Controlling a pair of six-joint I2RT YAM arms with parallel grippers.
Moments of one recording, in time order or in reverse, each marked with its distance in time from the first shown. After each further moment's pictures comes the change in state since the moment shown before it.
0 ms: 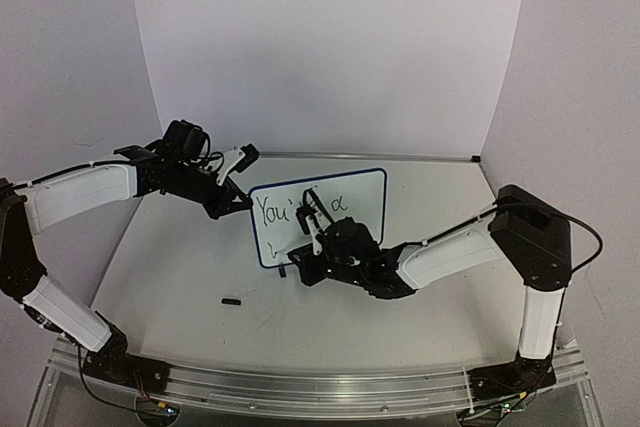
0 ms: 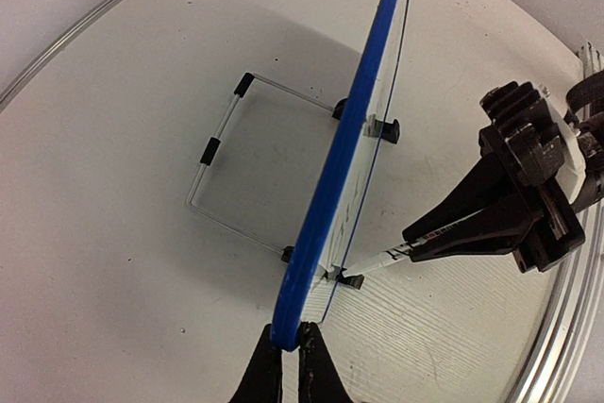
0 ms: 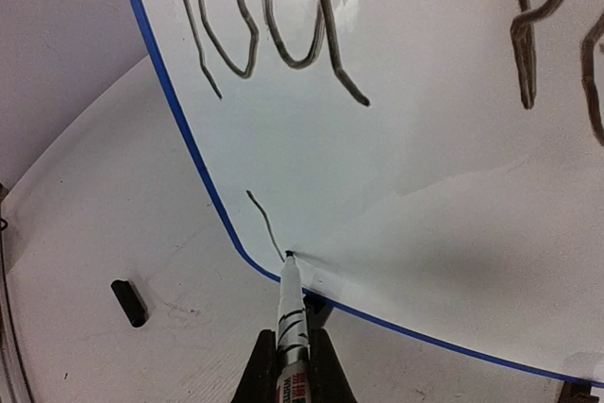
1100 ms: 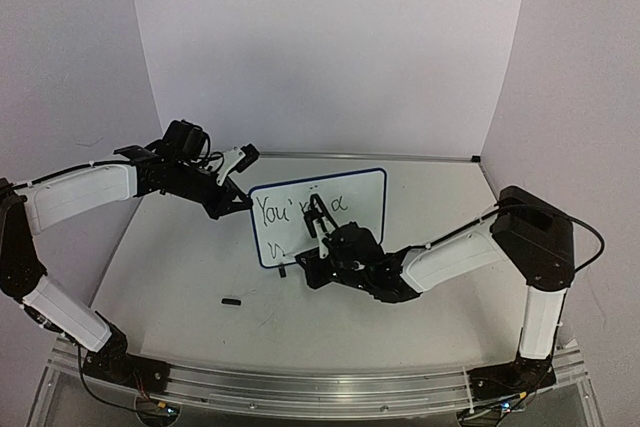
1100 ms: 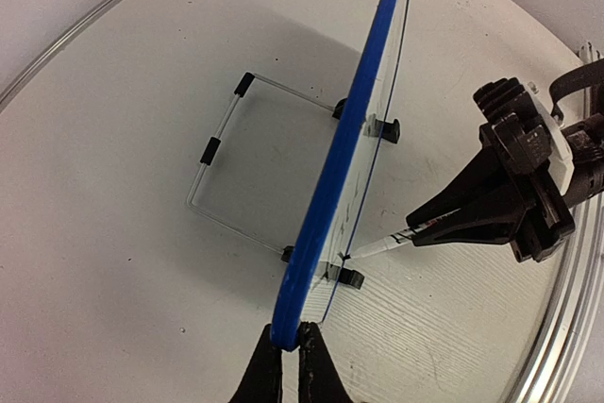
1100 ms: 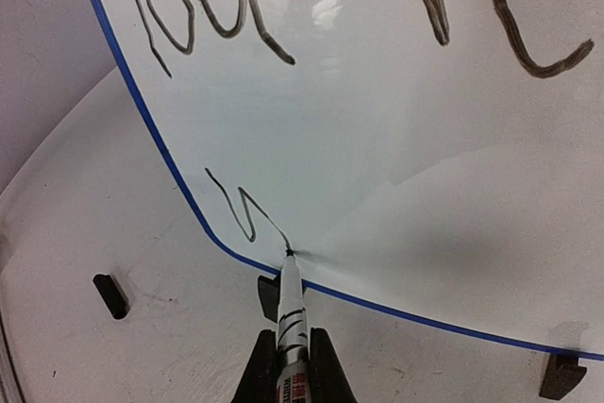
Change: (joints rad) left arm 0.000 0.000 0.000 0.000 -0.001 0.000; right arm -0.001 -0.015 -0.050 0.007 0.041 0.037
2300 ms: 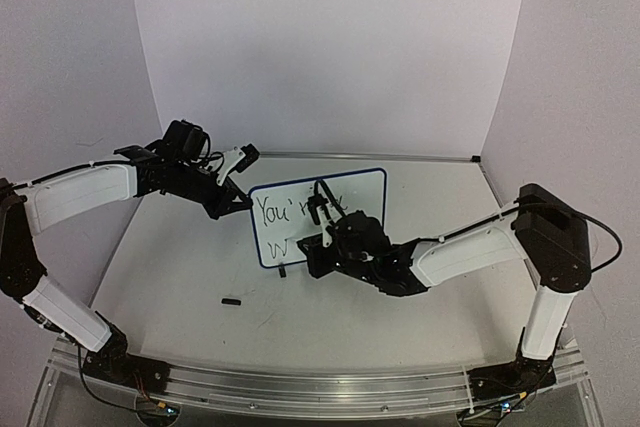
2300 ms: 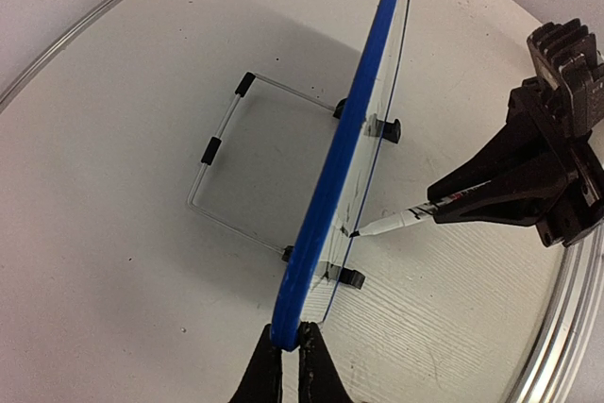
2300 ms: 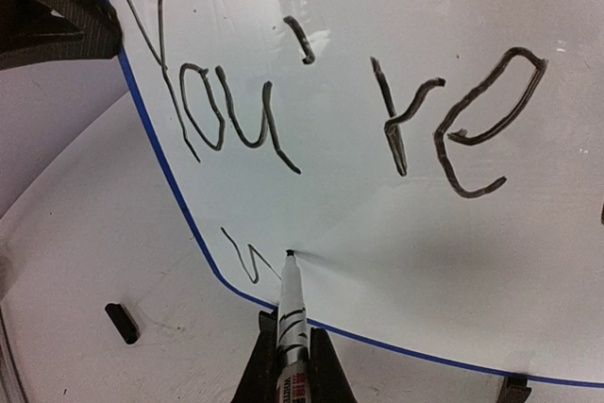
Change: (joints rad) left arm -0.001 0.000 0.000 0.000 -0.003 0.000; right arm 0.000 -0.083 0.003 -0.022 0.045 -0.055
